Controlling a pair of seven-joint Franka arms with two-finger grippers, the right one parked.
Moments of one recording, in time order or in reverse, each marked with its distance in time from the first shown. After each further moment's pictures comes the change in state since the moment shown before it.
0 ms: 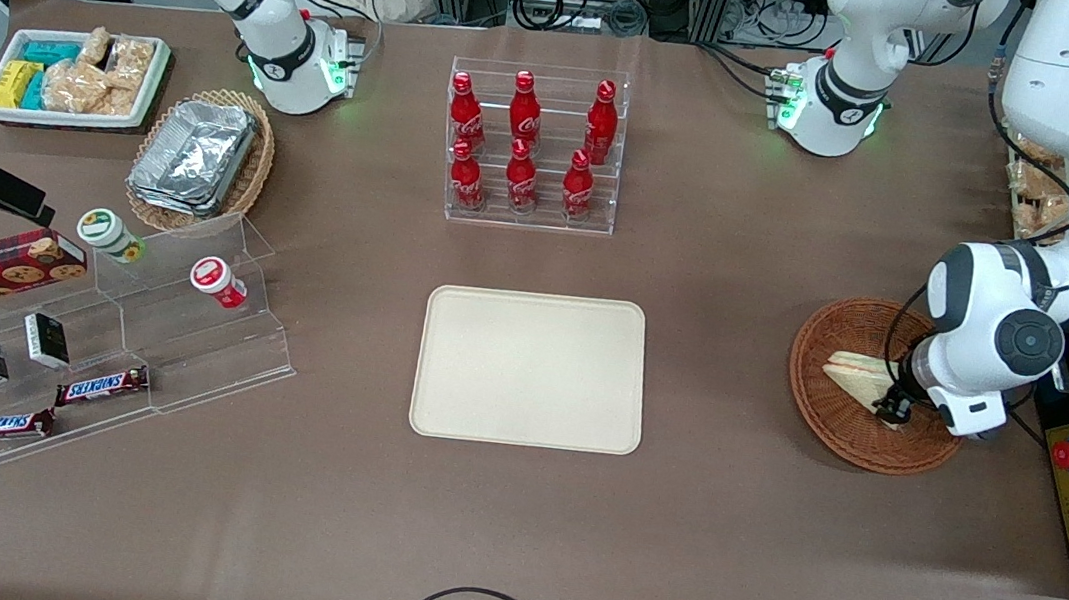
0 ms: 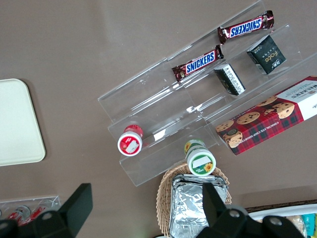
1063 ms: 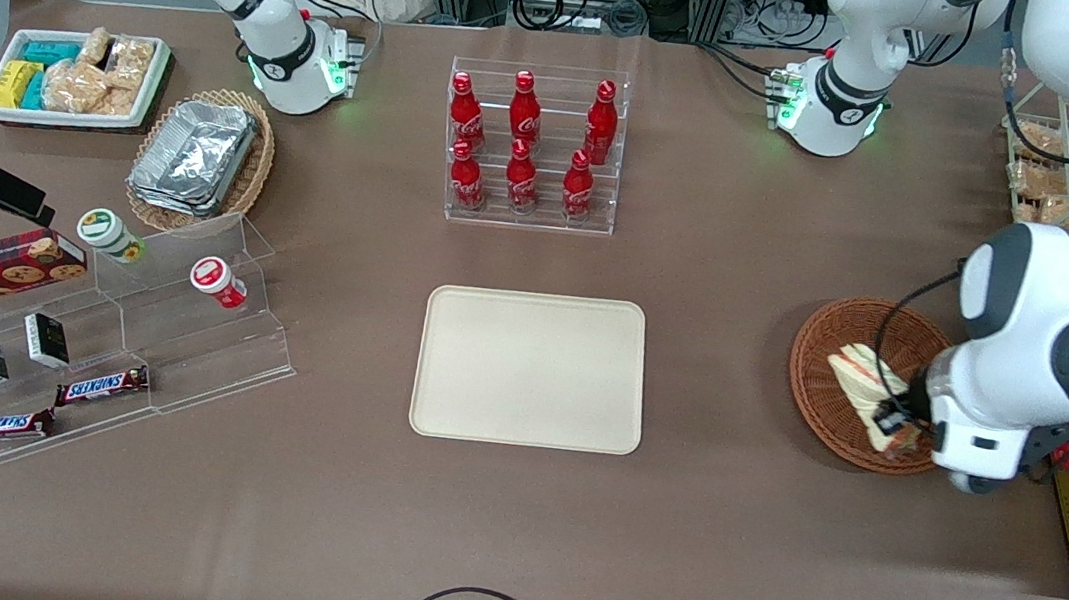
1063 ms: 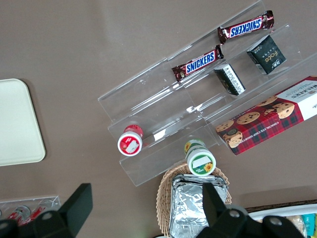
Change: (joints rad) arm -0.033 -0.001 -0.213 0.566 0.003 -0.587 0.440
